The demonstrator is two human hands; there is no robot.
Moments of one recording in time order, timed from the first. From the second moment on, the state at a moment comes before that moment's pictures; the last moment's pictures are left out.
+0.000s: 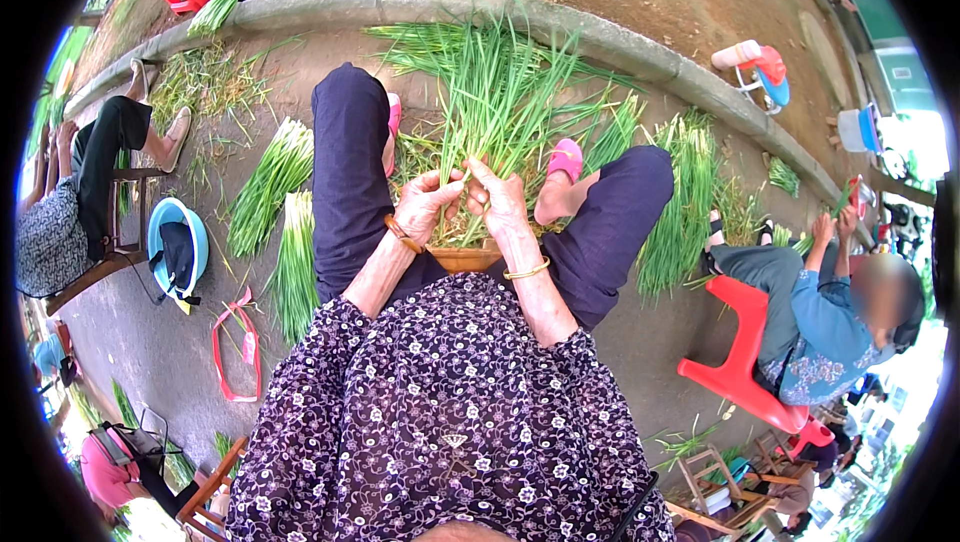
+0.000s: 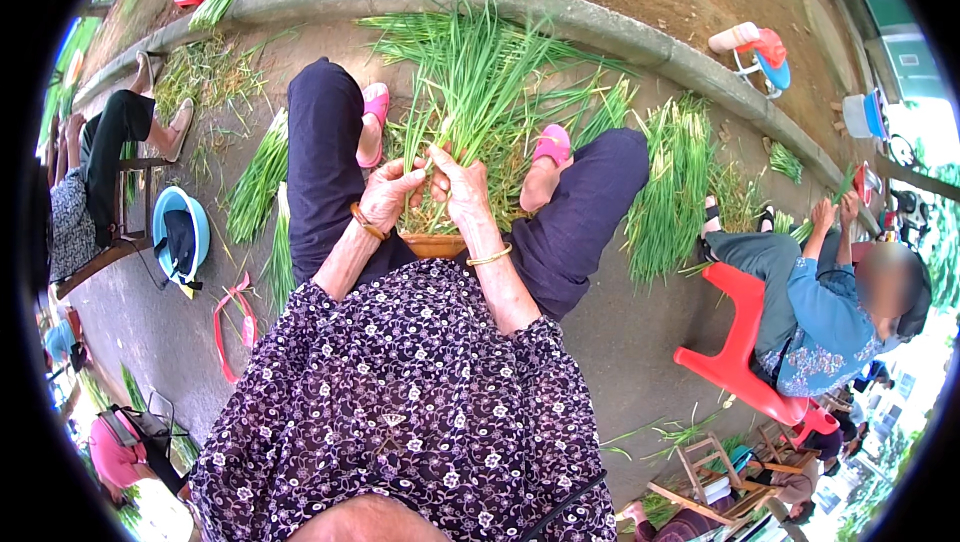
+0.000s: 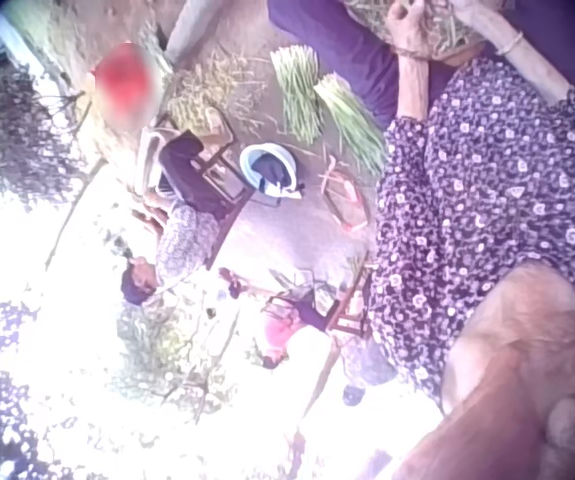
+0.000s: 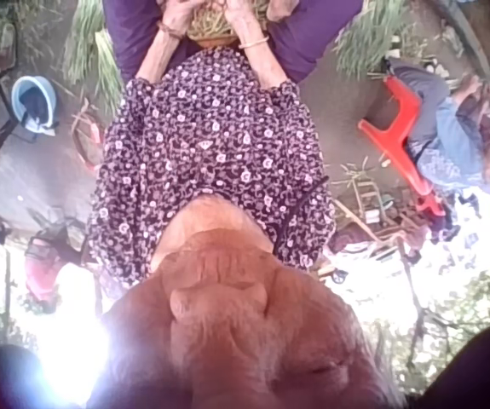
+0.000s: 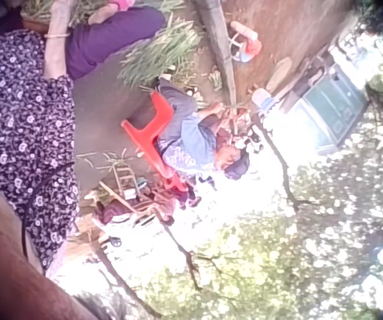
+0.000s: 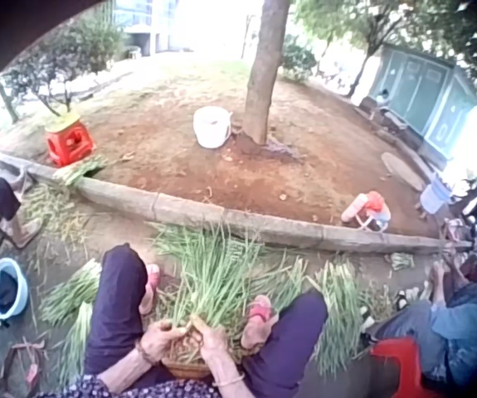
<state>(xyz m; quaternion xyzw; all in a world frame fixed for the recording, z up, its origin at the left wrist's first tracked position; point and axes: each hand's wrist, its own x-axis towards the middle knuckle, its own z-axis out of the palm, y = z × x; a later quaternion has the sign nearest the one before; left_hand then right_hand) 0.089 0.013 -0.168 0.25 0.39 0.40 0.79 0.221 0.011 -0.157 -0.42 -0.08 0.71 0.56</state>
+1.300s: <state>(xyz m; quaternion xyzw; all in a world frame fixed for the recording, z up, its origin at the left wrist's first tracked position) 0.092 0.012 -0.168 0.15 0.35 0.38 0.84 0.233 0.012 -0.171 -0.34 -0.04 0.76 0.56</state>
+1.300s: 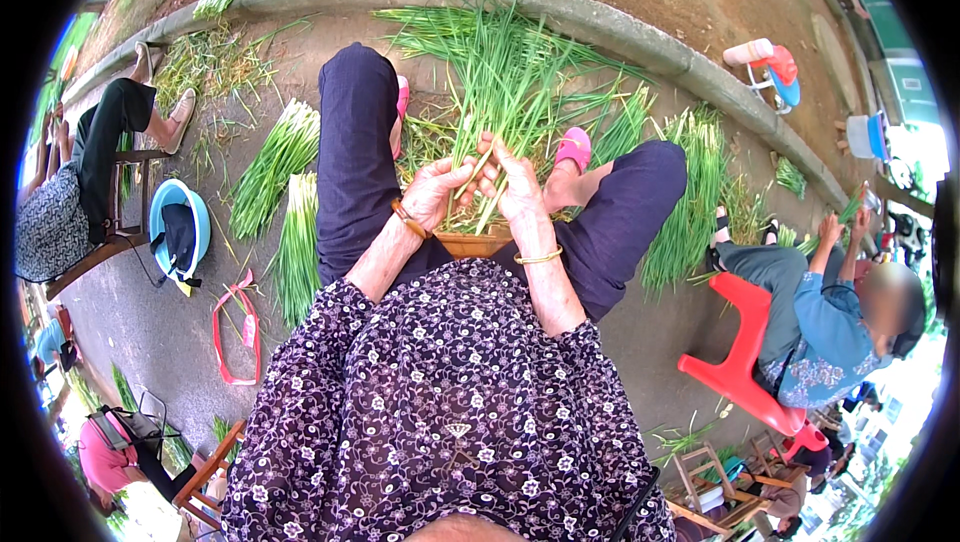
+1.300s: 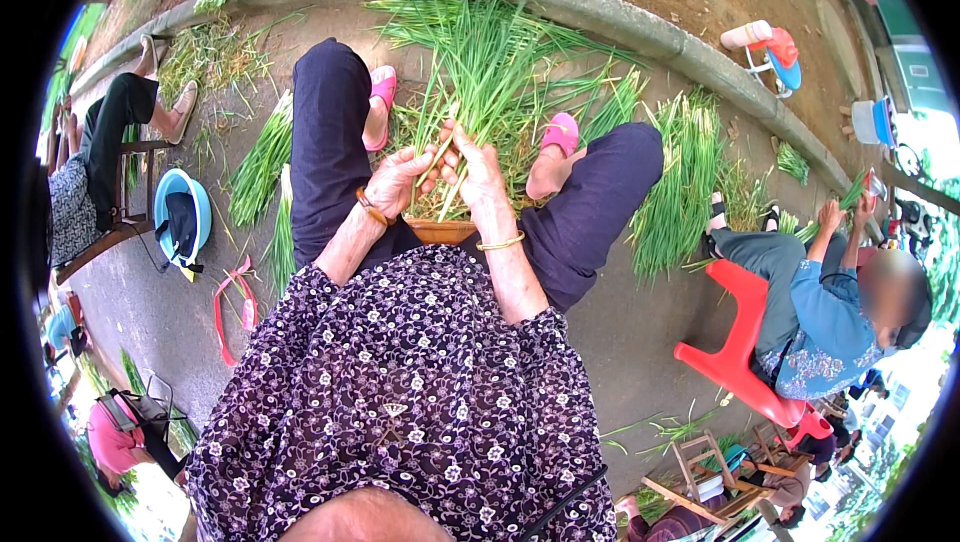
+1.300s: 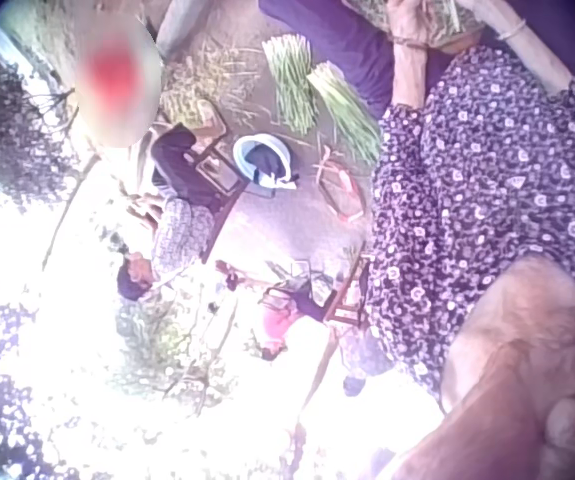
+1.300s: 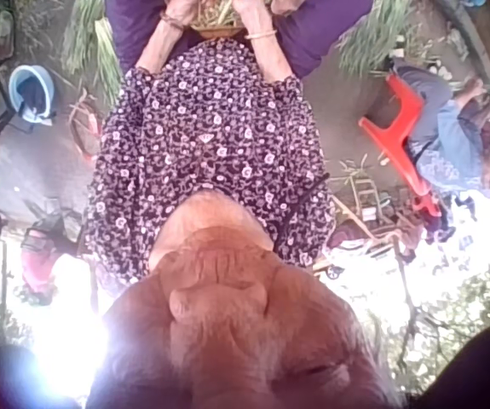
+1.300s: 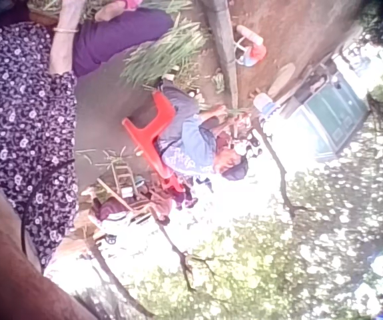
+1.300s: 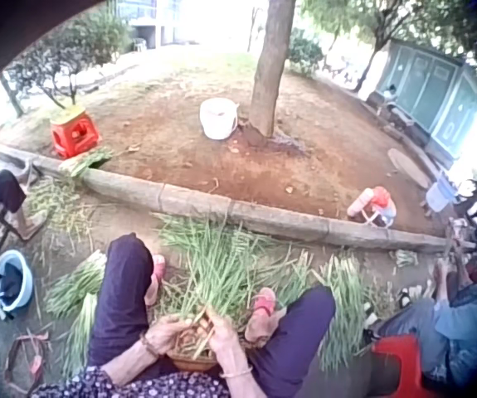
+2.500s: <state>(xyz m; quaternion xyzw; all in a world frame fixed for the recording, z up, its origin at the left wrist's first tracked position) 0.082 0.024 -0.173 0.23 0.39 0.37 0.81 0.221 0.004 -0.158 -0.38 -0.09 0.79 0.48</state>
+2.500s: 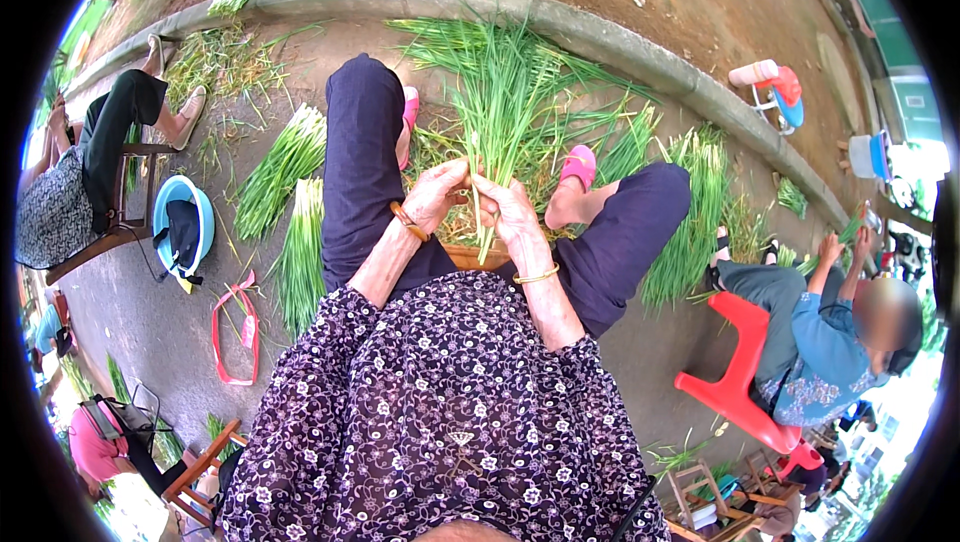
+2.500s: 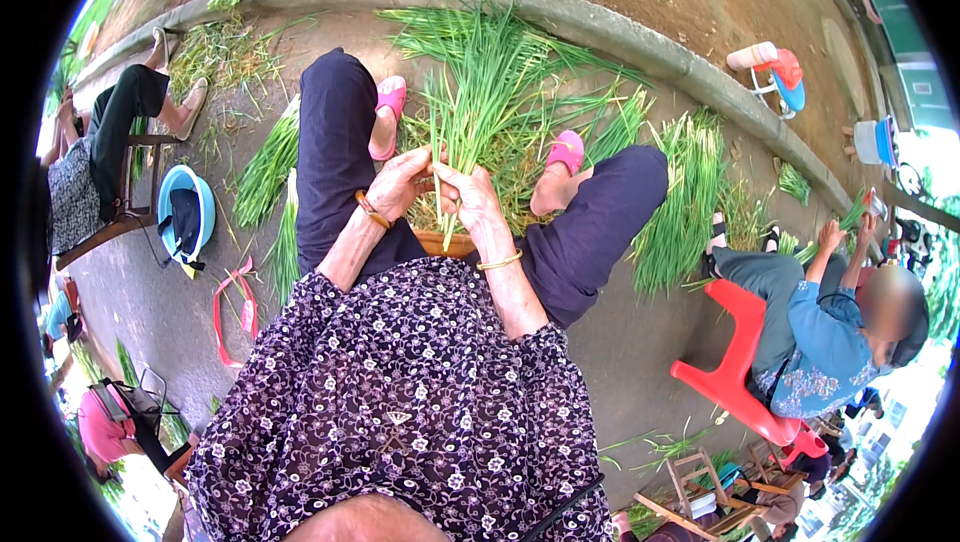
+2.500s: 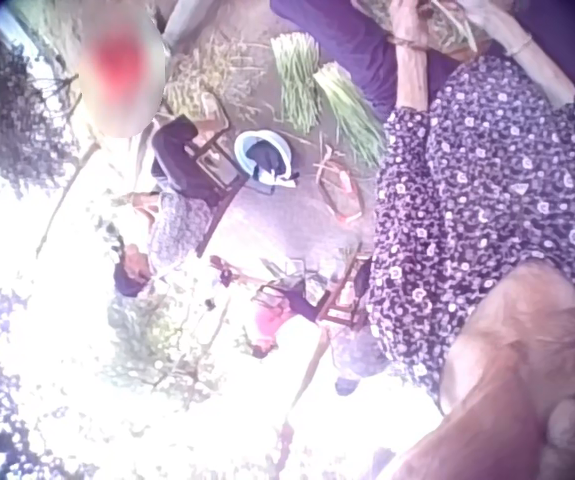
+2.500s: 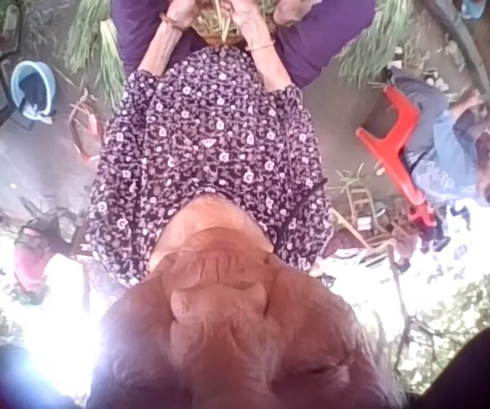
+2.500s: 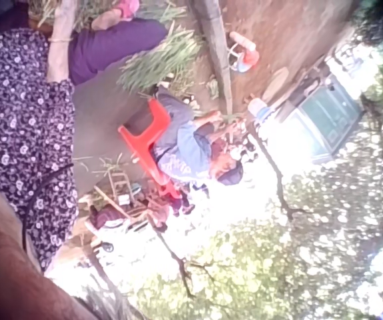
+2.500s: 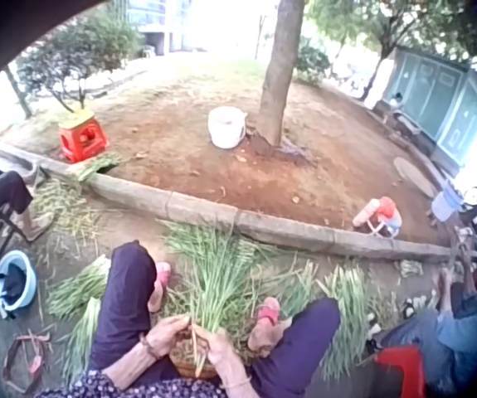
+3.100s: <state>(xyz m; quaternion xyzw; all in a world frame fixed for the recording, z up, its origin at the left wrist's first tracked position) 0.080 0.014 -0.157 0.35 0.43 0.31 0.77 0.232 0.010 -0.178 -0.36 -0.04 0.76 0.55</state>
